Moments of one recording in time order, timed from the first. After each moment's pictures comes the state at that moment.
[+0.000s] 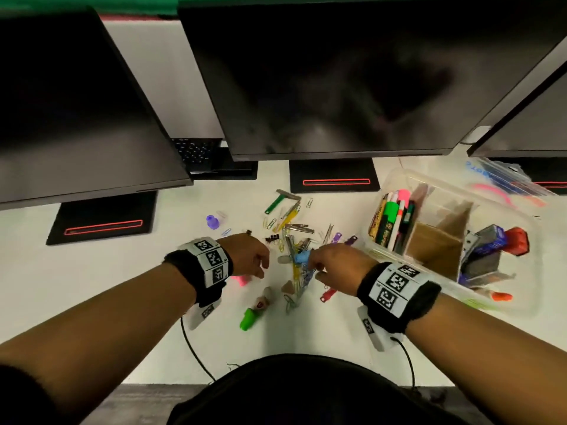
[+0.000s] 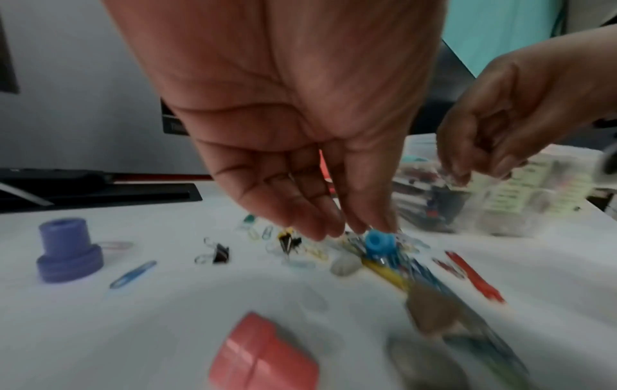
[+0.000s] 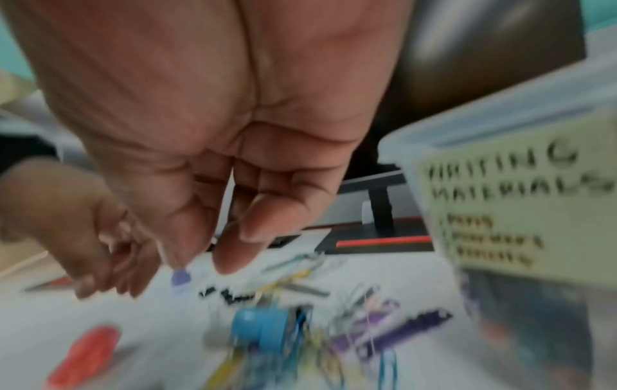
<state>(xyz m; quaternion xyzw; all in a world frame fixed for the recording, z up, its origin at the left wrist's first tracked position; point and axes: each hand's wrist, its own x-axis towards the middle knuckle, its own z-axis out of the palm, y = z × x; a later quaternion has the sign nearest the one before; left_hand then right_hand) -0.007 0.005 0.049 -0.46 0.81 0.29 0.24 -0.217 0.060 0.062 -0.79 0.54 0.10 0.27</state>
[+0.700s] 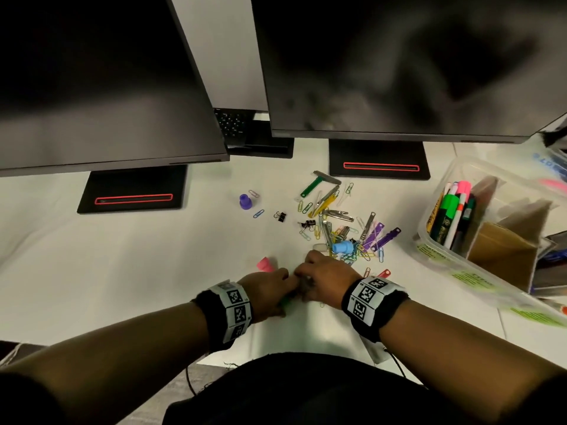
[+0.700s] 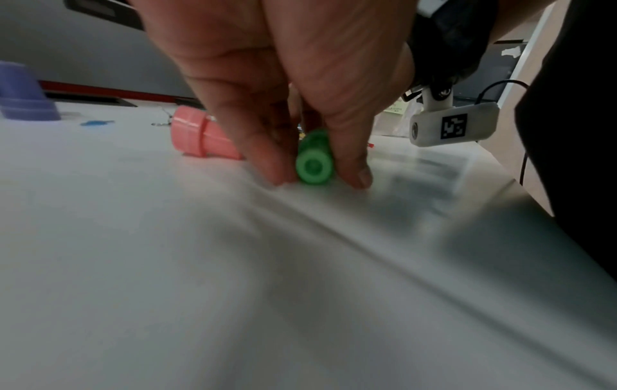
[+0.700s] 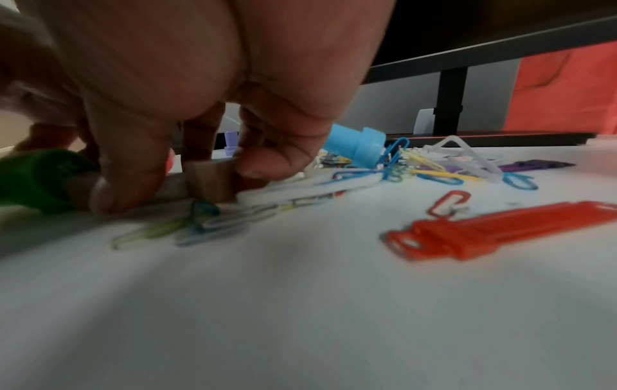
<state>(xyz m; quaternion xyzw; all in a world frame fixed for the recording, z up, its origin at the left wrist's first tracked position) 0.031 0.075 -0.016 -0.39 0.85 0.27 0.23 -0.145 0.060 -0.027 -0.81 0.47 0.11 0.33</state>
